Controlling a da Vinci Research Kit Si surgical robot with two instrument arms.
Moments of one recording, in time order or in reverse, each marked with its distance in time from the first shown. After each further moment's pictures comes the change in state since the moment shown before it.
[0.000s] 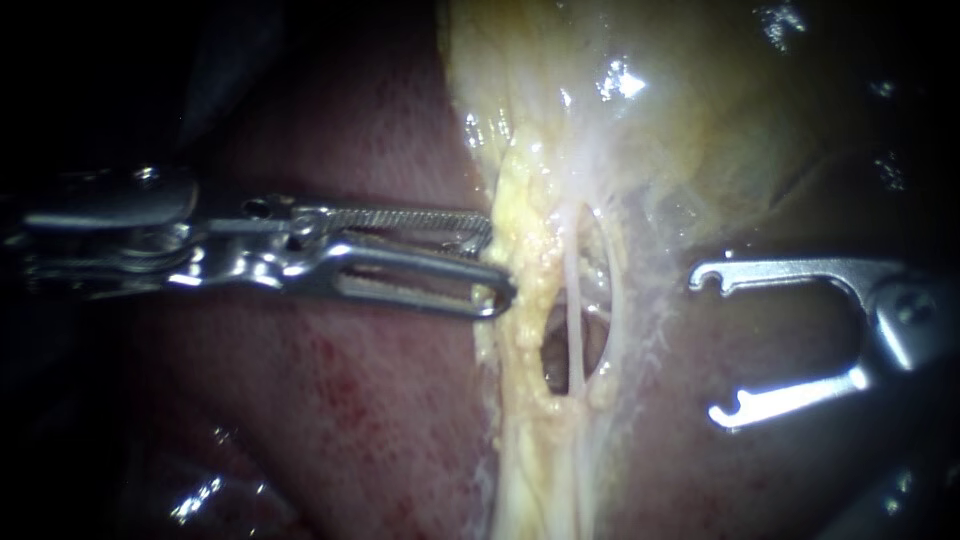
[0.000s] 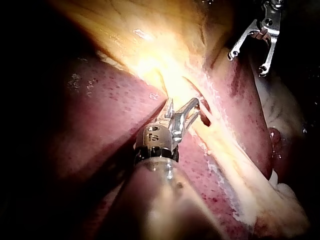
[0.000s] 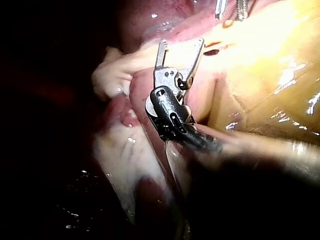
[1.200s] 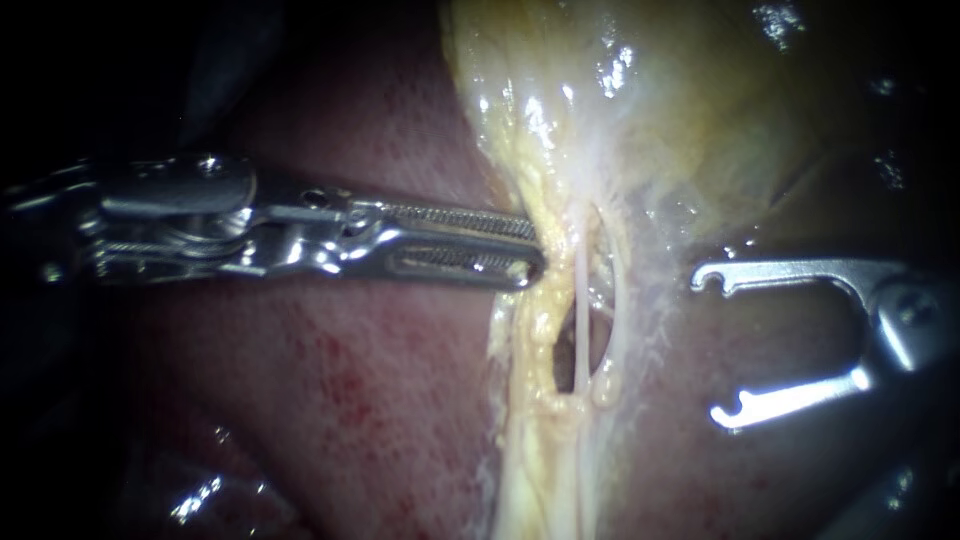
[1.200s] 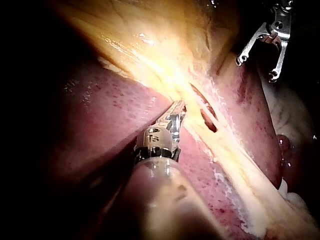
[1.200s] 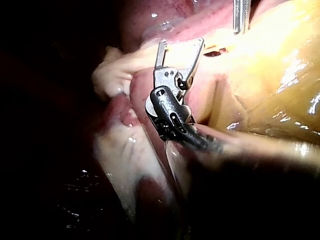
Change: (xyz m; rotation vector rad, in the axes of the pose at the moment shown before) right arm 0.000 0.000 0.000 0.000 0.000 0.006; left arm 0.000 0.002 0.004 -0.015 0.028 0.003
